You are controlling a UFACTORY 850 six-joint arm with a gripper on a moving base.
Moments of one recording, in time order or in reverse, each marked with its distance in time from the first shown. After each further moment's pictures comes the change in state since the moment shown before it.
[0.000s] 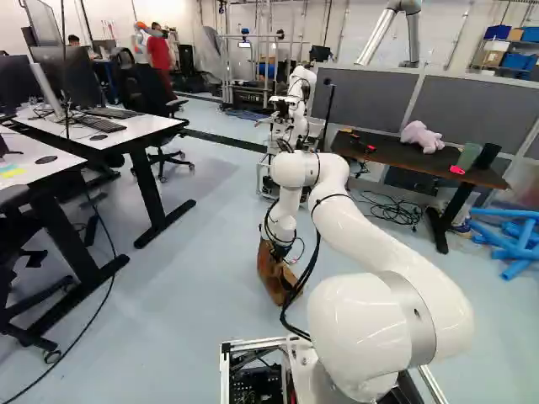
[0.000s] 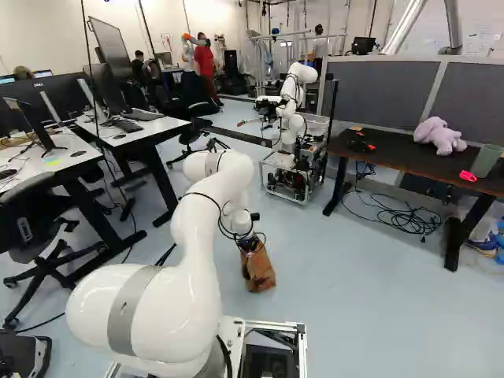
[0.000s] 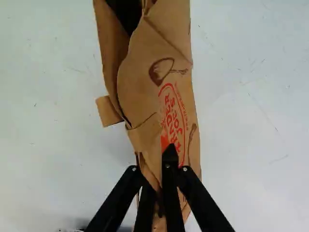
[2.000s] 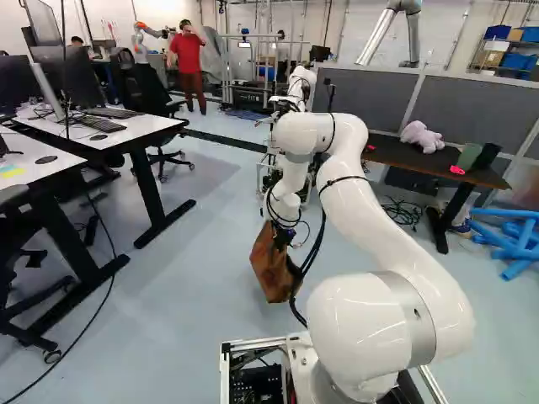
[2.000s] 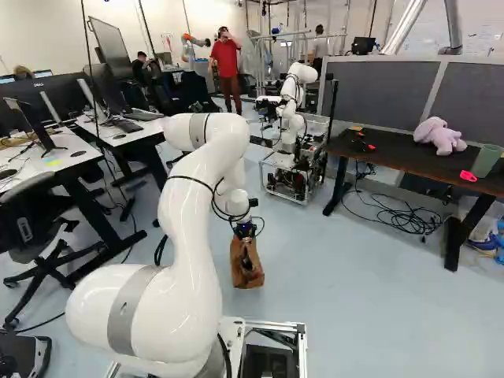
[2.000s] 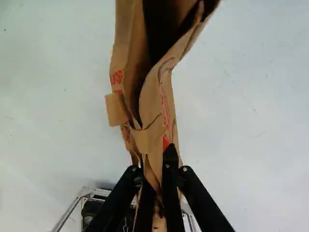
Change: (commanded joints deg) arm 0.0 20.5 17.6 0.0 -7.0 0.0
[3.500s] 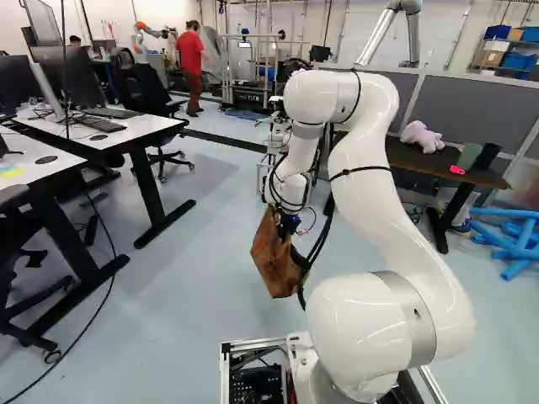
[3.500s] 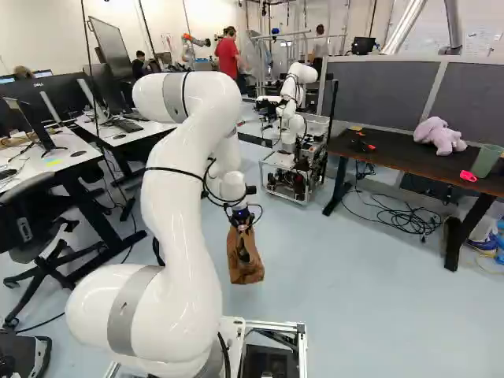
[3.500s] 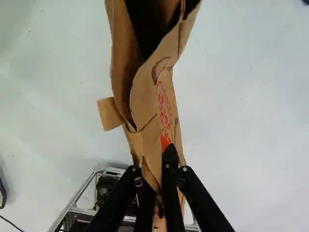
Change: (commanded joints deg) arm 0.0 16.9 12.2 1.4 -5.4 0.0
